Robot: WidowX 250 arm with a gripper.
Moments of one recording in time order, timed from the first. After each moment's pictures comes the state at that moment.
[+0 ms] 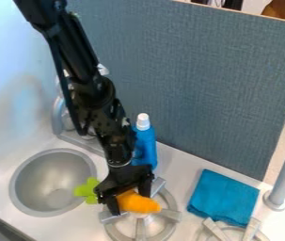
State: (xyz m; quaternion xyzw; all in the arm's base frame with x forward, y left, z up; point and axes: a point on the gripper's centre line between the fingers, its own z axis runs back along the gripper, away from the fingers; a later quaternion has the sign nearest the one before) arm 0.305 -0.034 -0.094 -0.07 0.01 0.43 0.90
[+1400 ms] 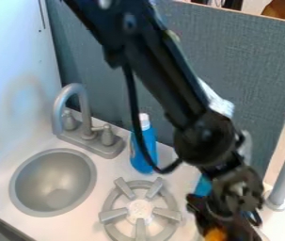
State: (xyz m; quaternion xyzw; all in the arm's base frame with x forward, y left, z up) arm 0.273 -0.196 -0.041 -0.02 -0.14 -0.14 0.98
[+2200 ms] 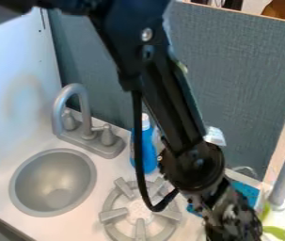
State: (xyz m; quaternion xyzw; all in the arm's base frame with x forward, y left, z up) arm 0.268 -0.212 -0.065 -0.06 -0.19 -0.38 0.90
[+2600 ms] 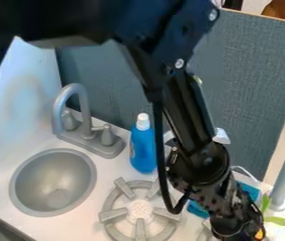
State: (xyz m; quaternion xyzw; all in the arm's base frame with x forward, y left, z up) arm 0.297 -0.216 -0.082 -0.07 -0.20 -0.37 0.91
